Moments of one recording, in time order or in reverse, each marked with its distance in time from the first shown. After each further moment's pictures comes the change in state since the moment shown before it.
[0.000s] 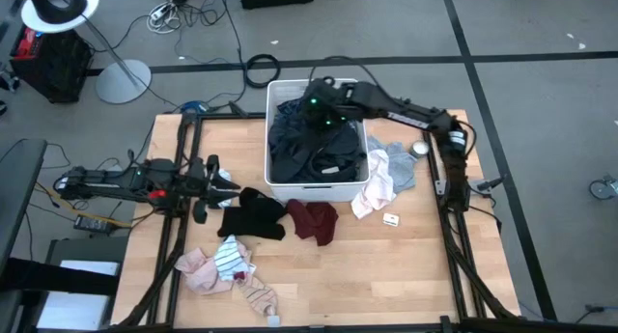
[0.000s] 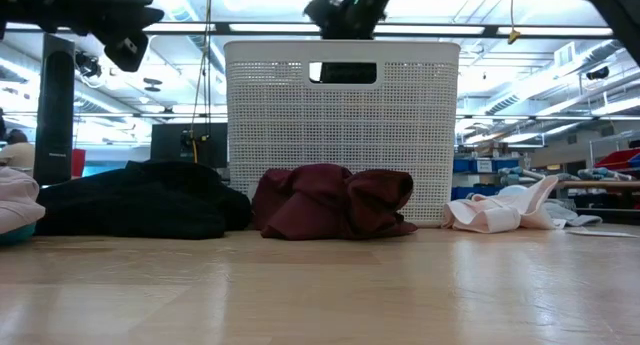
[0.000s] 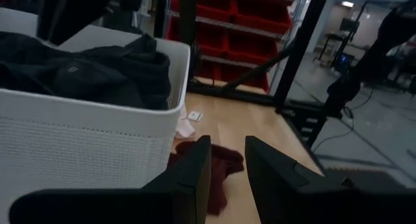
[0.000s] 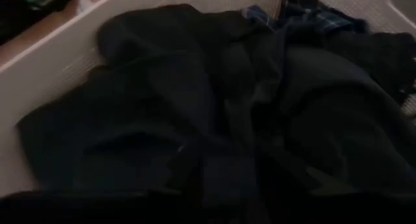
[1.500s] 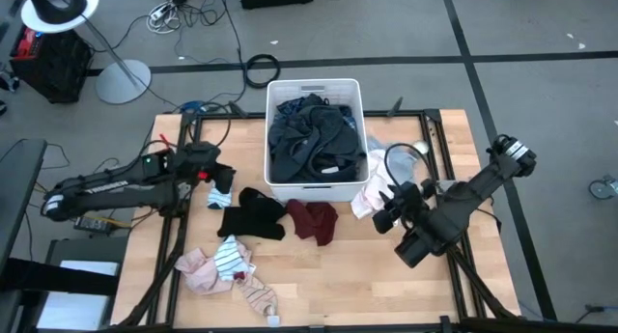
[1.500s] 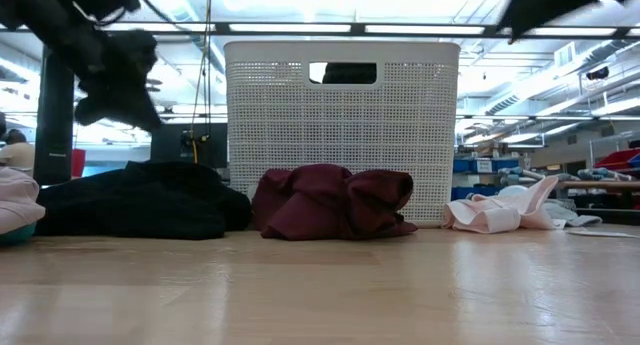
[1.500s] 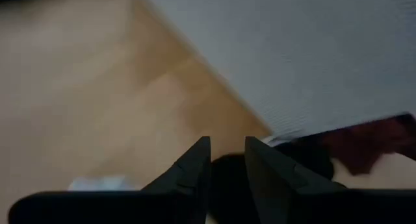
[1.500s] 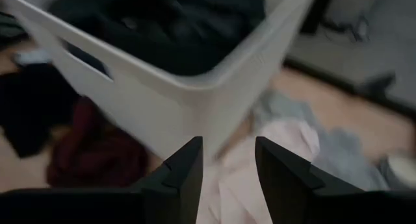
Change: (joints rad) left arm 0.381 0.283 0.163 -0.536 -0.122 -0.359; right arm 1.005 -0.512 -0.832 -0.422 0.947 1.450
